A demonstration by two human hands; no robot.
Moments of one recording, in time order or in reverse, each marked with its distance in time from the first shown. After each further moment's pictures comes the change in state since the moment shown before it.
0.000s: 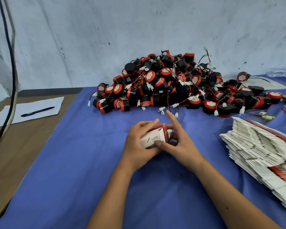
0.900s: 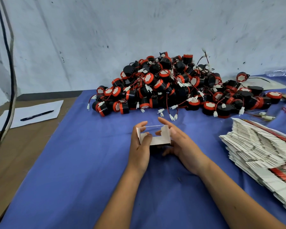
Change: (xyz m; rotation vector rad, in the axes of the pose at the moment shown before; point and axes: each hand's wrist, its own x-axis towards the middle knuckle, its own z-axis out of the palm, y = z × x) left_hand 0.001 0.006 0.029 -0.416 0.191 -0.321; right_hand 0.000 -0.012 -0.007 0.473 -0.171 0.195
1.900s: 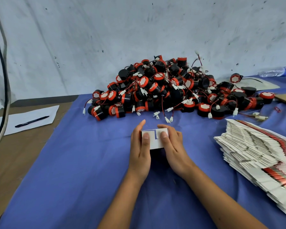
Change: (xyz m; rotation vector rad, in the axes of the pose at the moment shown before) left_hand -0.009 0.004 0.011 0.110 -0.029 0.130; right_hand 0.001 0.017 0.011 -0.610 0.316 -0.204
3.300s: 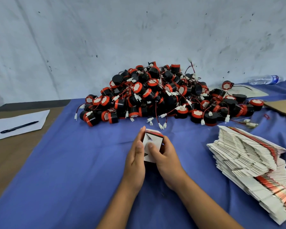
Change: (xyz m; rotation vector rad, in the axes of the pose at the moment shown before) left_hand -0.001 -0.004 0.007 -0.192 -0.081 -0.077; right_hand -0.001 -0.010 0.013 0.614 0.063 0.212
